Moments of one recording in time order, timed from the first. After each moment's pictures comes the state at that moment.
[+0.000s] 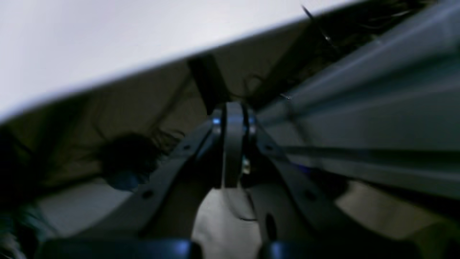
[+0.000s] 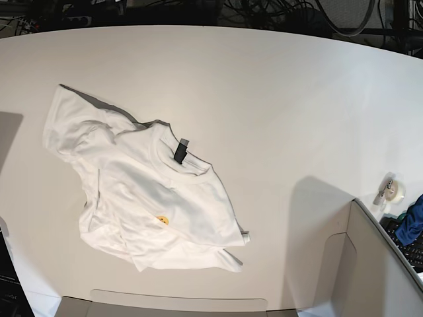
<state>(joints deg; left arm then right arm) 67.7 -20.6 14.4 115.4 -0.2 -1.8 5.0 -66.0 5.8 2.5 115.3 -26.7 -1.3 -0.4</state>
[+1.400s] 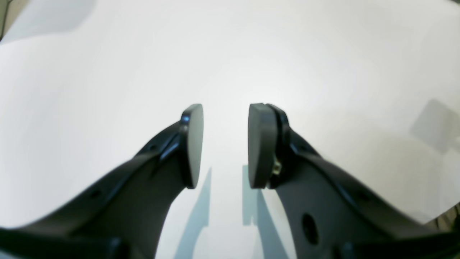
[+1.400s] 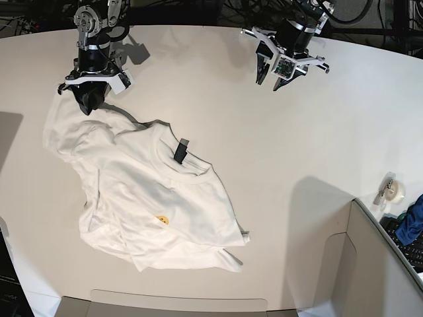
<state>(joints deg) 39.4 -17.7 11.1 117.1 -0.3 -2.7 20.8 -29.2 -1.9 11.6 107.1 -64.5 6.3 -6.6</state>
